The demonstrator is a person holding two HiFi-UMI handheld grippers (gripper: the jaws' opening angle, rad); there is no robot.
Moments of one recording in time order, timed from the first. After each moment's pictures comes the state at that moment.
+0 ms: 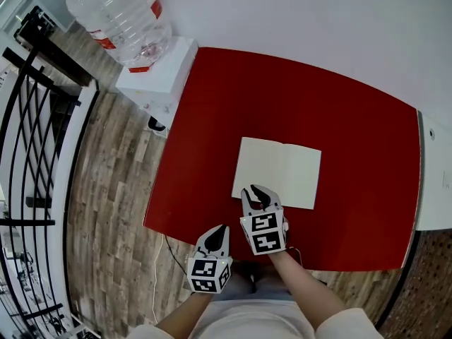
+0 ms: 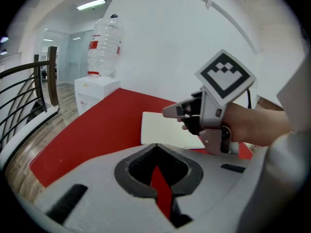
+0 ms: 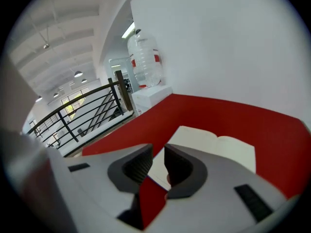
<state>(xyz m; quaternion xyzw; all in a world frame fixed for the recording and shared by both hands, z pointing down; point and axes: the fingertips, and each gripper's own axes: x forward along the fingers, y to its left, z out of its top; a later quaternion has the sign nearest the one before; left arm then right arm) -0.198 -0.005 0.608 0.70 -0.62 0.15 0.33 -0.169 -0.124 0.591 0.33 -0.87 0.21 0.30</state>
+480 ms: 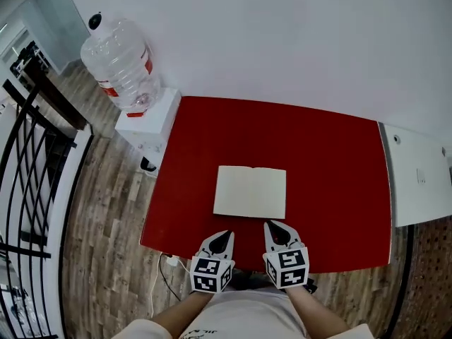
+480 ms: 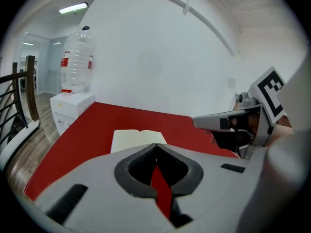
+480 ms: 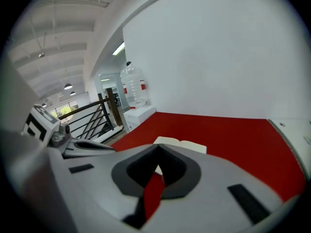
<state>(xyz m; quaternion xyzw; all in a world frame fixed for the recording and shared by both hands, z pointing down) -0.115 -0.027 0.520 0.77 -0.56 0.15 0.28 -0.016 -0.068 0.478 0.42 -0.86 0.20 0.22</state>
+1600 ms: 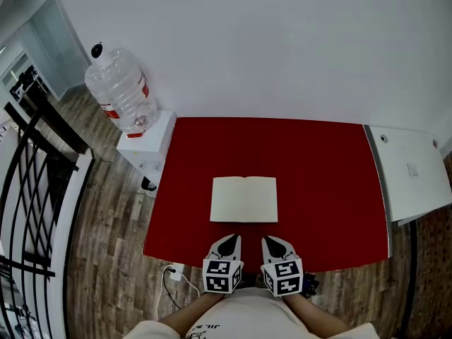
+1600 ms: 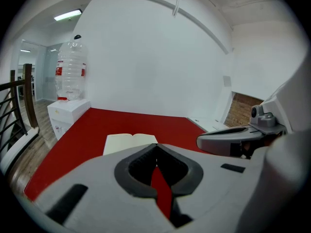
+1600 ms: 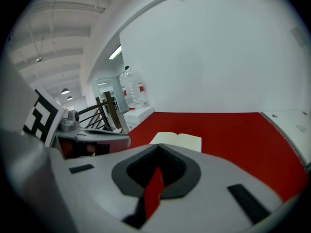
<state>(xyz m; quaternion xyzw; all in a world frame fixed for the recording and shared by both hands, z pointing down) -0.068 -0.017 0.495 0.78 -0.56 0.15 0.24 0.017 -0.014 0.480 0.44 -0.85 0.21 0.20</state>
